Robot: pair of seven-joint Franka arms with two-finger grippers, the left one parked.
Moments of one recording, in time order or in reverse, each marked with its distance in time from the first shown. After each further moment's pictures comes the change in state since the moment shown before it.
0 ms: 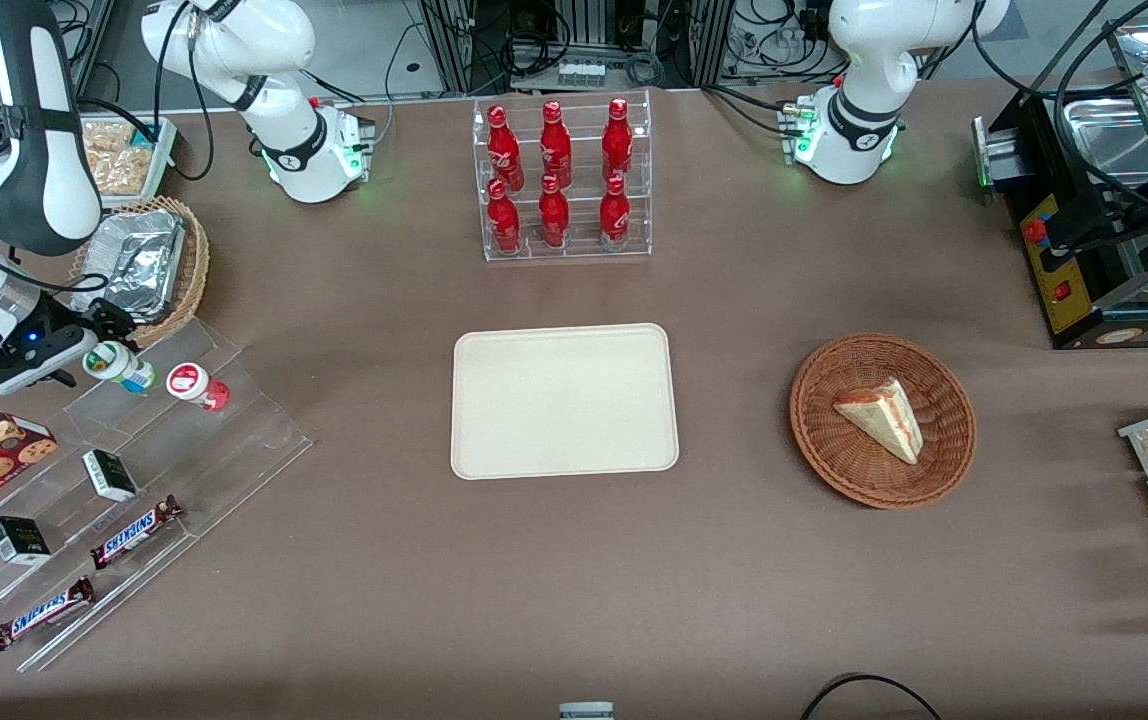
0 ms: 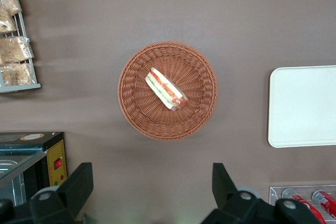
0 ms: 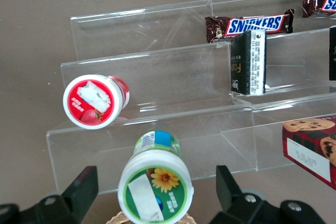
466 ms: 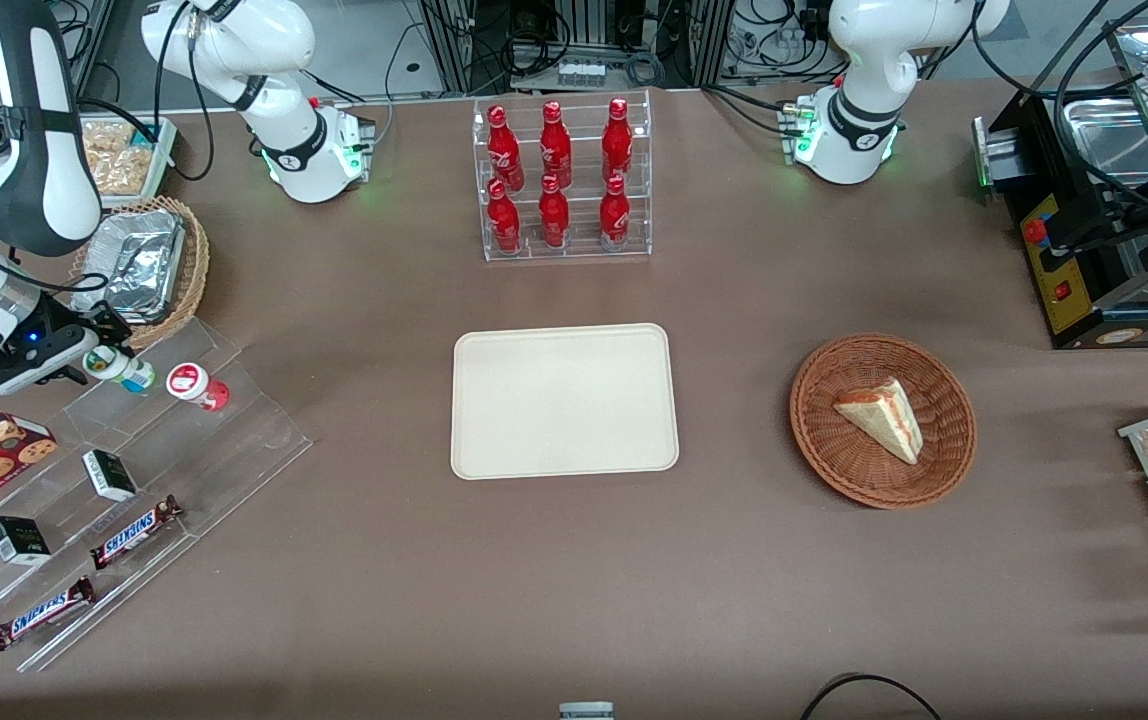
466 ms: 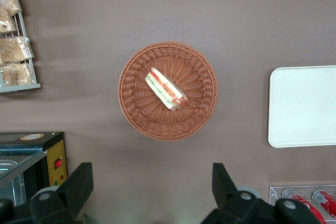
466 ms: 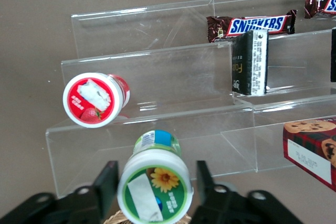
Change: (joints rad) arm 0.000 0.003 -0.001 0.000 0.000 0.000 -0.018
